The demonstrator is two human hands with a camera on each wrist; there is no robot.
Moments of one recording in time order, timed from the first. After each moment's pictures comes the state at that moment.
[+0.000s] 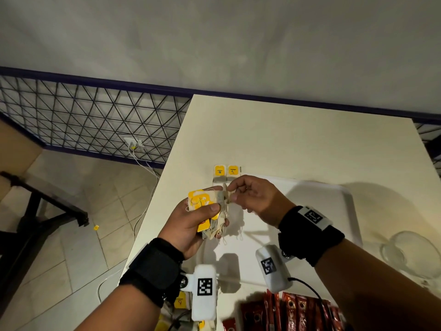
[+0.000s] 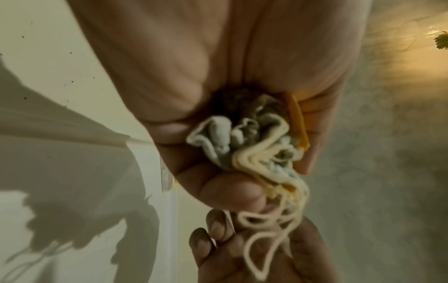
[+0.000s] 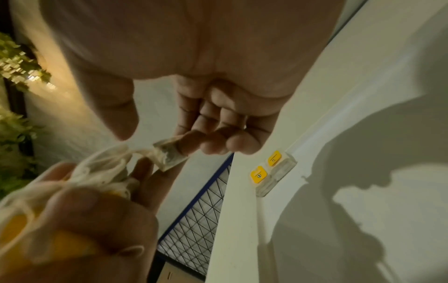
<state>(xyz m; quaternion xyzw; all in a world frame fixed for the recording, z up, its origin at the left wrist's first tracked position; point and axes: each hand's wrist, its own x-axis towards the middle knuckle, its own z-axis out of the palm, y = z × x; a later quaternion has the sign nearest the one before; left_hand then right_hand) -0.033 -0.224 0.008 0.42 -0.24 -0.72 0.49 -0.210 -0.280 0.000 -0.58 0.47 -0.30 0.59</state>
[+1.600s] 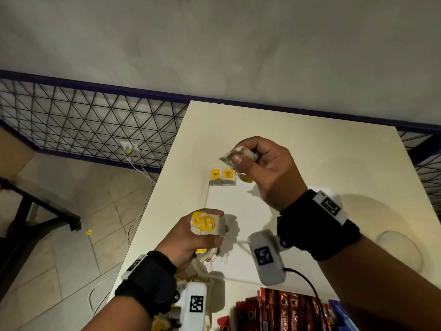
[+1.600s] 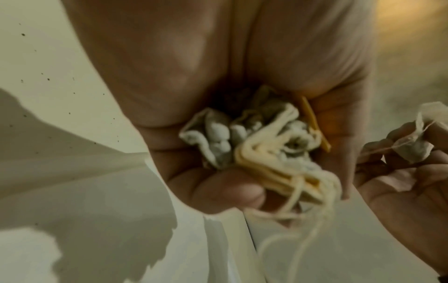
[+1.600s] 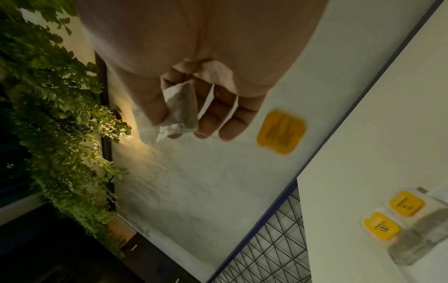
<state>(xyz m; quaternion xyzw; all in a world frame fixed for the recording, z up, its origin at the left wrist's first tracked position) -0.022 -0.202 -0.014 0.43 -0.34 -0.73 0.40 -0.202 -0.277 0.088 -0.61 0.38 -0.50 0.49</state>
